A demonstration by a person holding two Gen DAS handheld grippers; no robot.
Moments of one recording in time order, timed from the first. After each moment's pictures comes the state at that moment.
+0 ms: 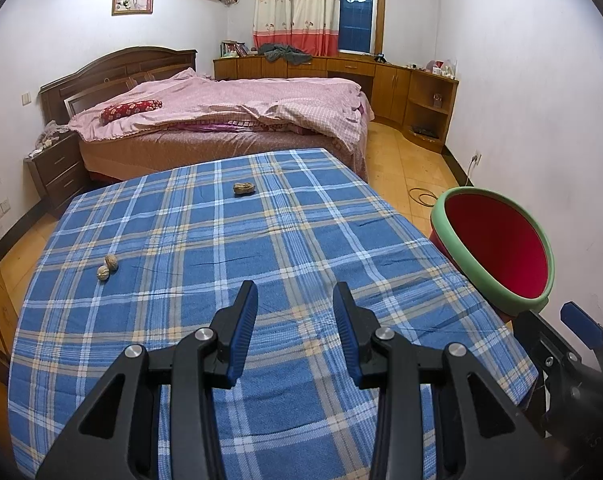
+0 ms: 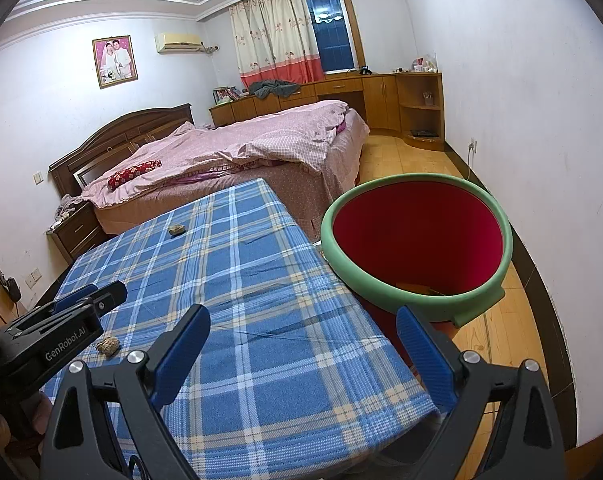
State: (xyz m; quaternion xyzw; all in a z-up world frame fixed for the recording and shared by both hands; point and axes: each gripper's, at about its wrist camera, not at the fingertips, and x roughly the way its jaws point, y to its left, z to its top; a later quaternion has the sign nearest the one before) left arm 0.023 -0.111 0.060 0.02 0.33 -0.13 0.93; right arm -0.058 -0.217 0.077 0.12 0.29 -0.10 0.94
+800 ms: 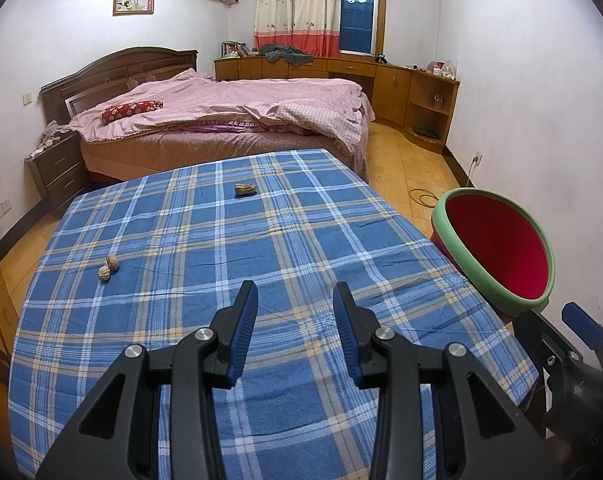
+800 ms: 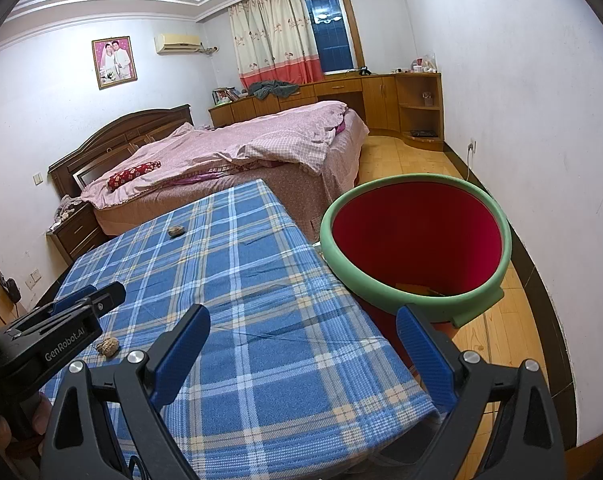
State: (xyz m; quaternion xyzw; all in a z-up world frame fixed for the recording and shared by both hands) left arm 0.023 -0.110 0.060 0.02 0.33 -0.13 0.93; right arm -0.058 -0.217 0.077 0.13 0.29 -0.10 0.94
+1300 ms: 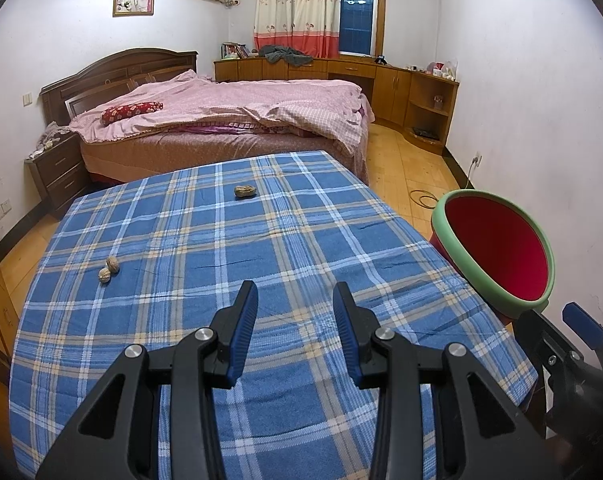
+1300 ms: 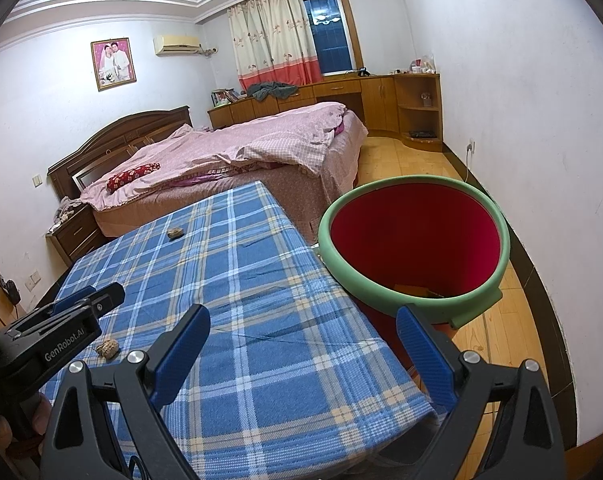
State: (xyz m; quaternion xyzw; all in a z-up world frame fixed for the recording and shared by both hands) left arm 0.024 -0.109 0.062 0.02 0.33 -0.13 0.94; right arm -0.057 -0.218 0.077 0.13 0.29 -0.10 0.94
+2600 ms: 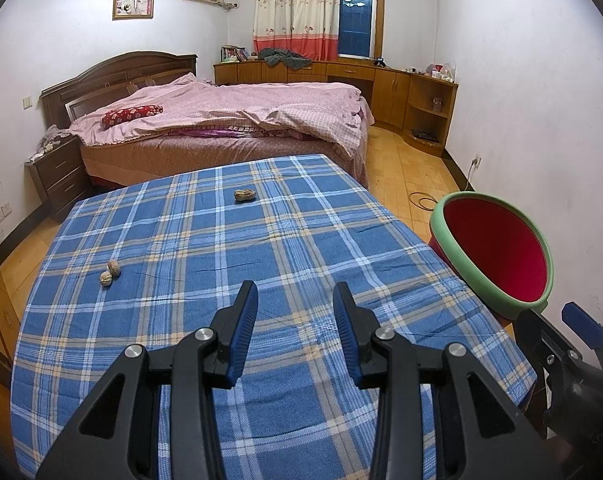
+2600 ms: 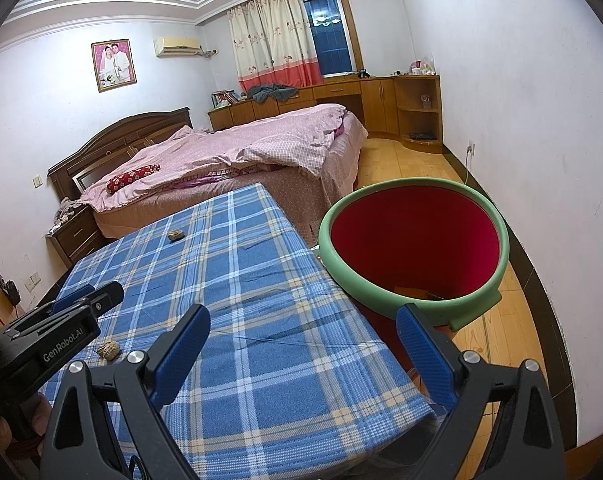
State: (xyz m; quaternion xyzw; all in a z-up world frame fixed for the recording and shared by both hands) left arm 0.024 -0.110 0.065 0.02 0.33 -0.13 0.94; right arm -0.057 -0.217 0.075 0.13 0.29 -0.10 0.94
